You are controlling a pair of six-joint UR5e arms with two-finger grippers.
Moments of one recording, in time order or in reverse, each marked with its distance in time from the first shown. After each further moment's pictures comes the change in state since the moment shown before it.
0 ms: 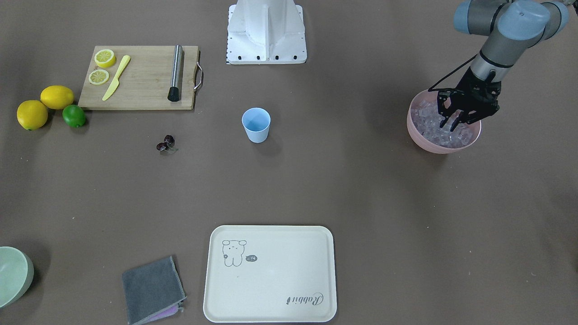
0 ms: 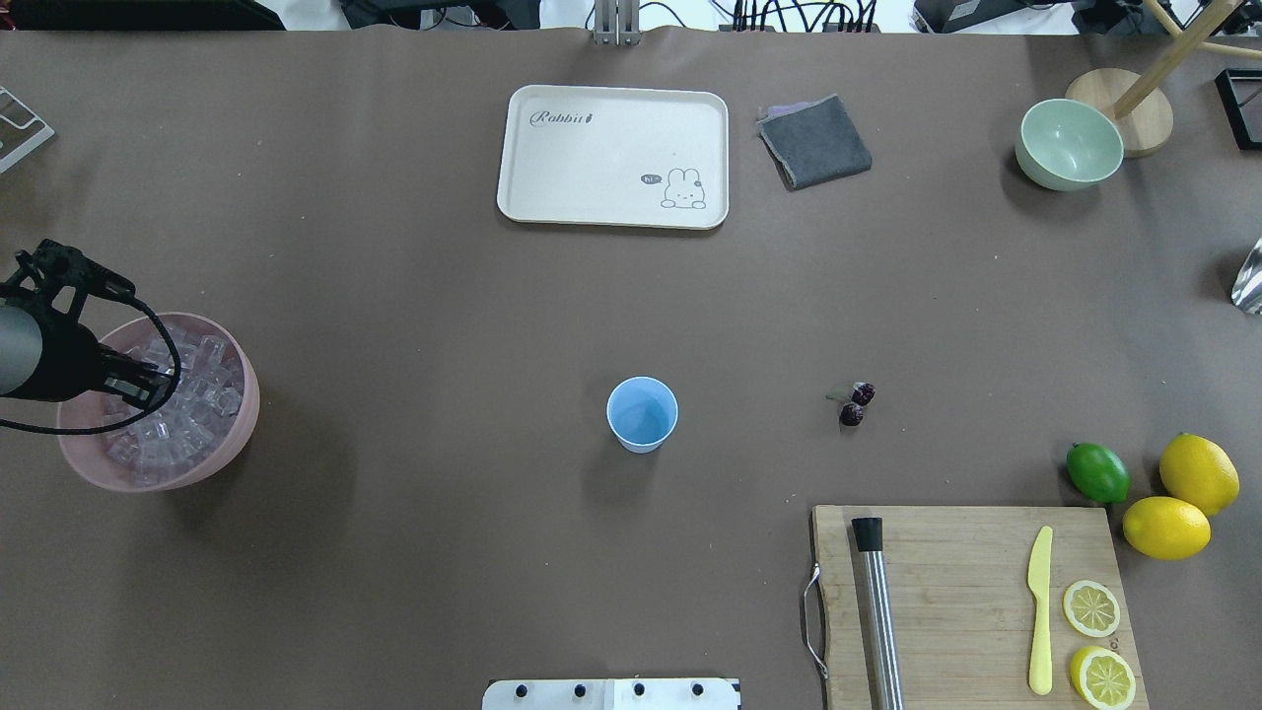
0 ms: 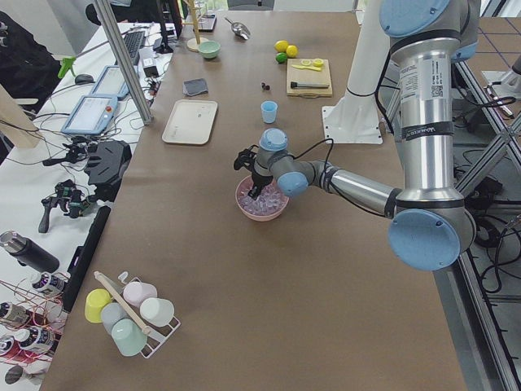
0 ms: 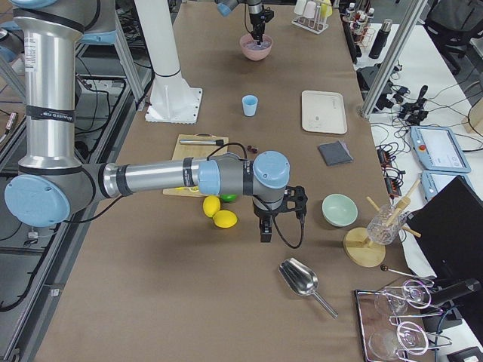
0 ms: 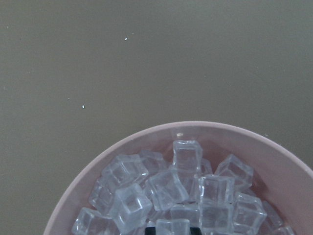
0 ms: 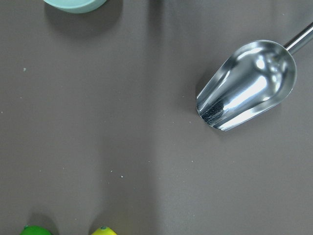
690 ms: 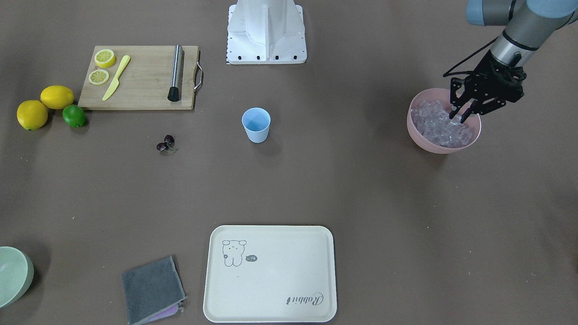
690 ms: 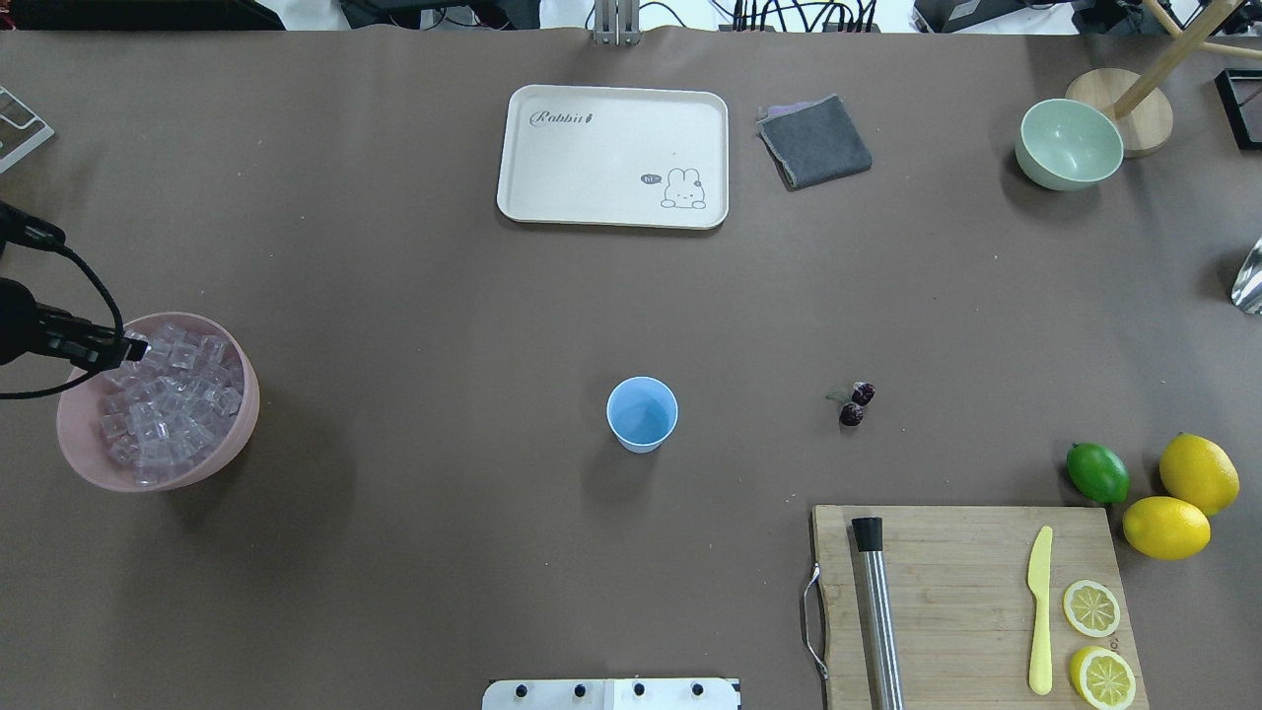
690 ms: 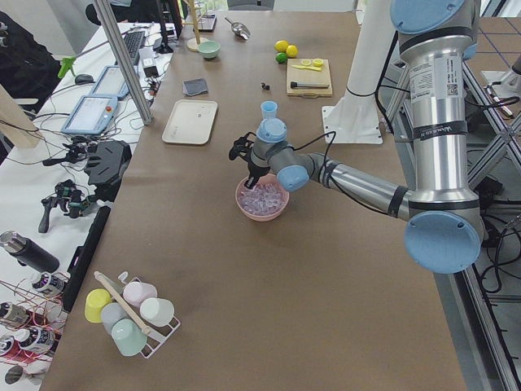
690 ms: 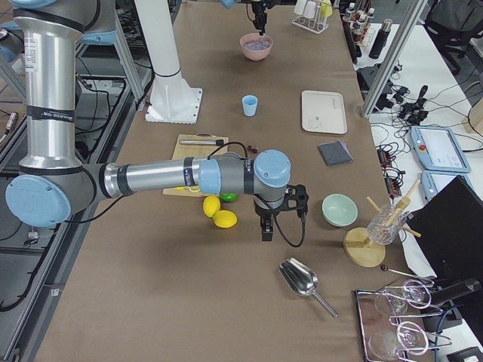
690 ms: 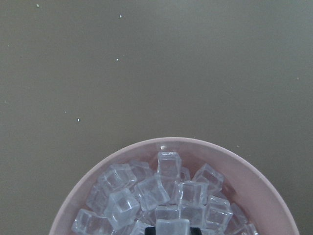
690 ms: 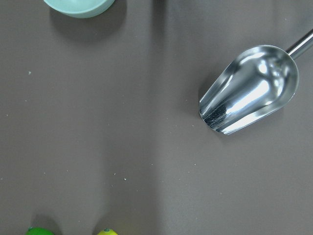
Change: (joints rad) left arm -0.136 0.010 -0.075 -0.008 -0.122 -0.009; right arm 0.003 0.007 0.002 0.000 0.007 0.000
